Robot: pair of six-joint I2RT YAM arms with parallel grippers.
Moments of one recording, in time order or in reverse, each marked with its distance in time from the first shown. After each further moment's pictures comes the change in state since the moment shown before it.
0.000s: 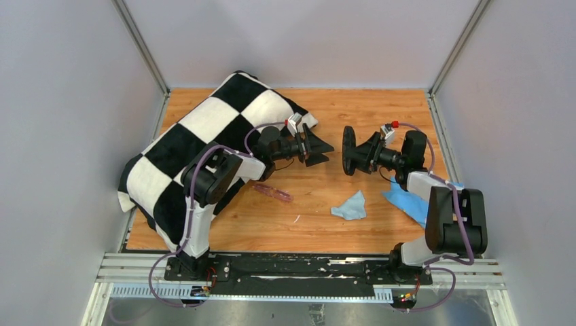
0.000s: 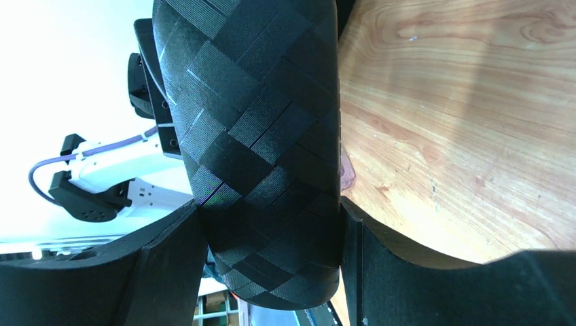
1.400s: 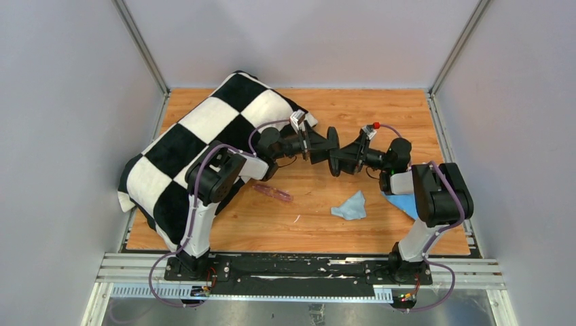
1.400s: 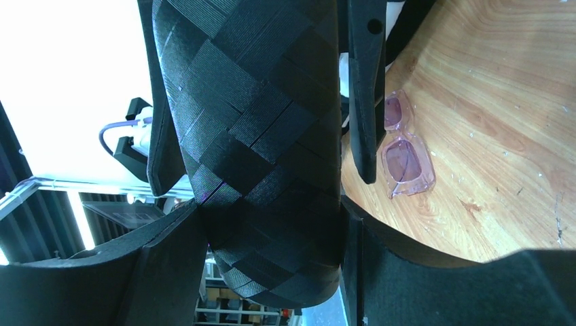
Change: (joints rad) left arm -0.013 0.050 0.044 0.180 0.025 -0.137; right arm 0.141 0.246 -0.059 0.777 -0.084 0.541
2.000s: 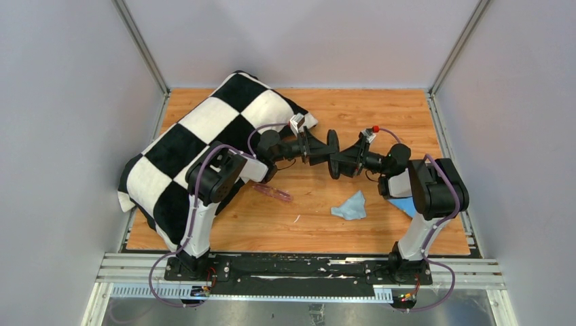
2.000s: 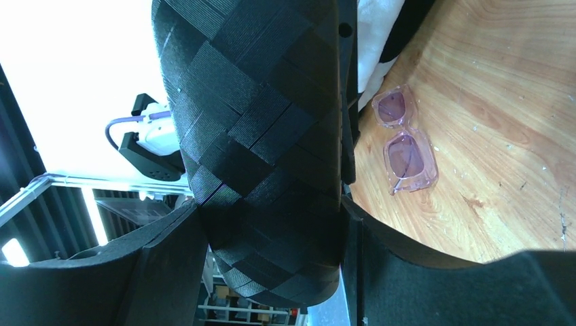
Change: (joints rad) left arm -0.001 0.000 -0.039 0.016 0.002 -0.024; right arm 0.000 0.085 -0.041 0.202 -0.001 0.105
